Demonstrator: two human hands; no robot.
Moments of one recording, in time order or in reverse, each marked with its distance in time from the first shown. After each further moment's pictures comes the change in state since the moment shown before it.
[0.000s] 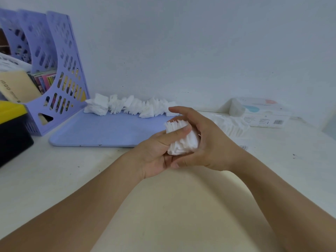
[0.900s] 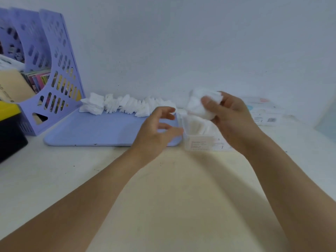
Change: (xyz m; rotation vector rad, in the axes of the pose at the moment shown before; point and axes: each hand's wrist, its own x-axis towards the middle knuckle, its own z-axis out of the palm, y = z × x) left_hand 0.024 -0.002 -0.022 0.692 0.249 0.531; right_hand 0.008 0.010 -0.043 0.556 0.460 0.158
